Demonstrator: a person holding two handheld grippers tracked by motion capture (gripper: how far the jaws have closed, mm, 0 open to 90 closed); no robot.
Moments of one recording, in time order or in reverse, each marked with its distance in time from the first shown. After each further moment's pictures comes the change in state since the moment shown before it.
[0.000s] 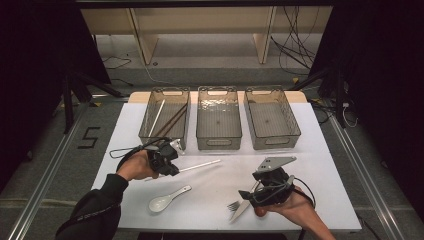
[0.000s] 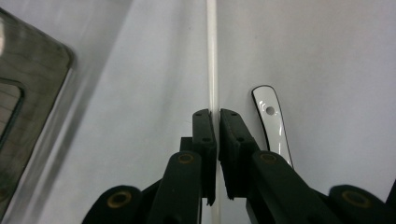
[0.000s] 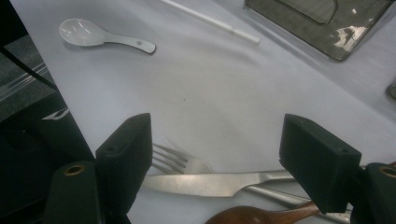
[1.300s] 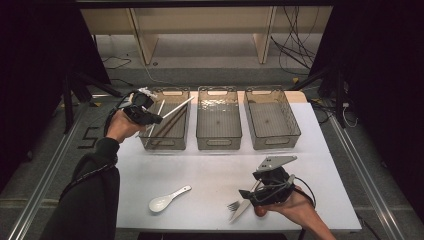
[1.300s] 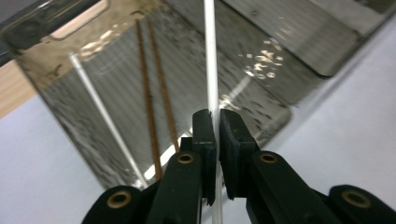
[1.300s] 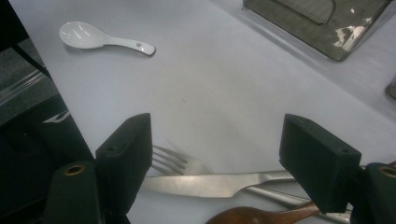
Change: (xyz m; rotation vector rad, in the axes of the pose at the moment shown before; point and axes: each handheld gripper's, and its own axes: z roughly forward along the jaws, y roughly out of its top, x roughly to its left) left arm 0.114 0.001 -0.065 -0.273 0.258 -0.383; right arm -0.002 0.000 -0.001 -0.003 0.001 0.009
